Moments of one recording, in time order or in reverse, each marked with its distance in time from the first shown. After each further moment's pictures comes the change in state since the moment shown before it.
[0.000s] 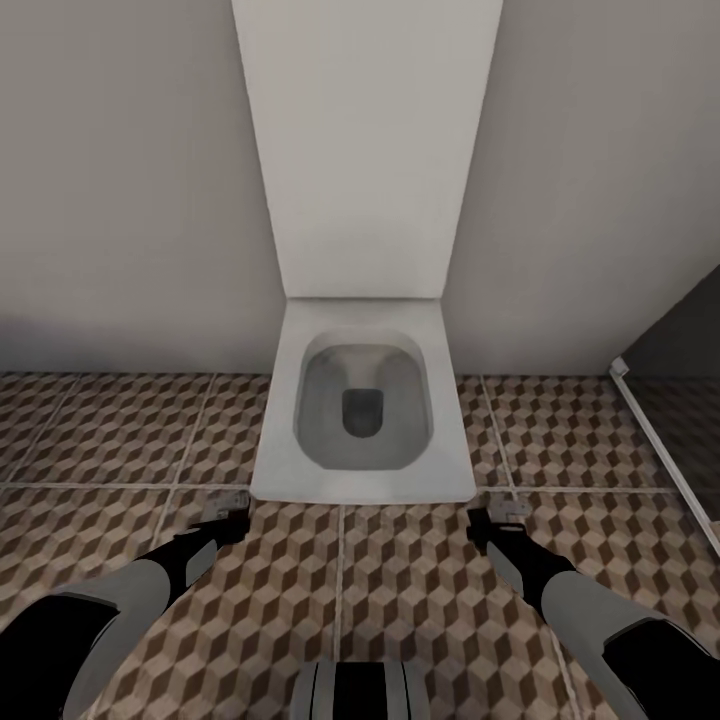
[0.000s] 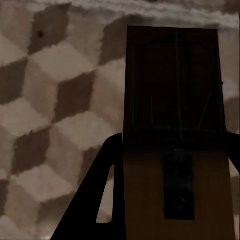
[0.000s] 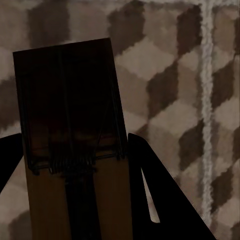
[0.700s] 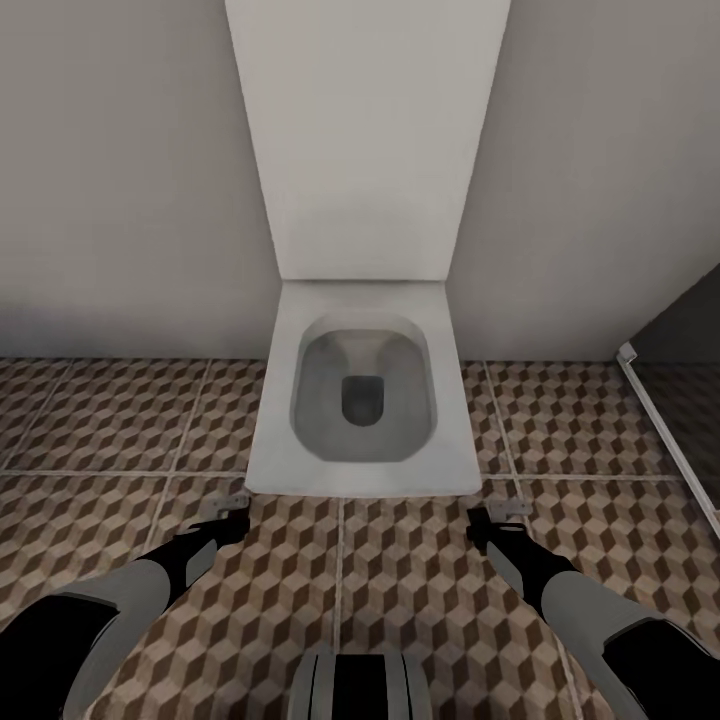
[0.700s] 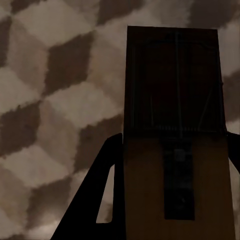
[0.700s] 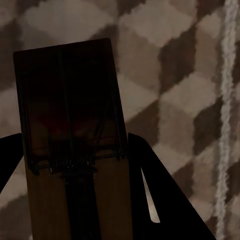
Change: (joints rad) left arm 0.000 0.000 0.000 -0.001 0.001 0.001 0.000; right arm 0.000 0.000 0.000 0.000 0.000 0.000 0.001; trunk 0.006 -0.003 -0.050
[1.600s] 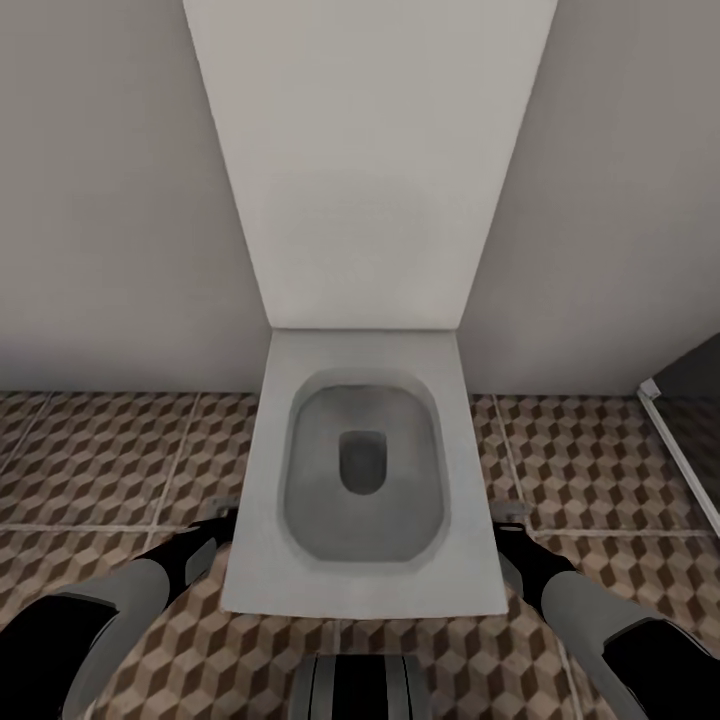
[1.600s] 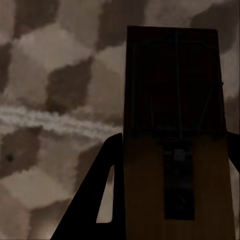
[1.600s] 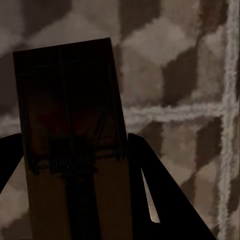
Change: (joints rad) left arm 0.000 0.003 0.002 -0.008 0.000 -0.001 0.000; right arm 0.000 0.000 0.000 0.000 0.000 0.000 0.005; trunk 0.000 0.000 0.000
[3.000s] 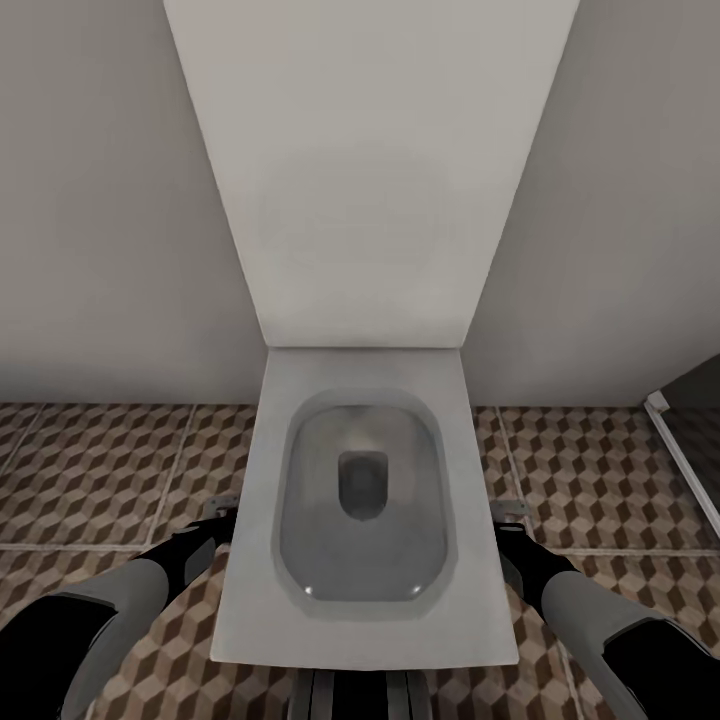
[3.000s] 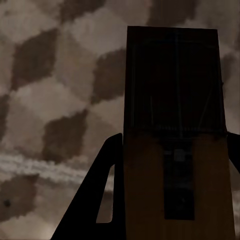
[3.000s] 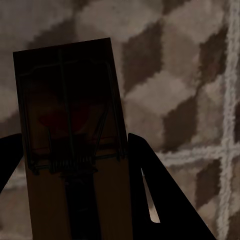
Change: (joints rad) left arm 0.000 0.003 0.000 -0.001 0.000 0.000 0.000; right arm 0.000 0.000 0.000 0.000 0.000 0.000 0.001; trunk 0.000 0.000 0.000
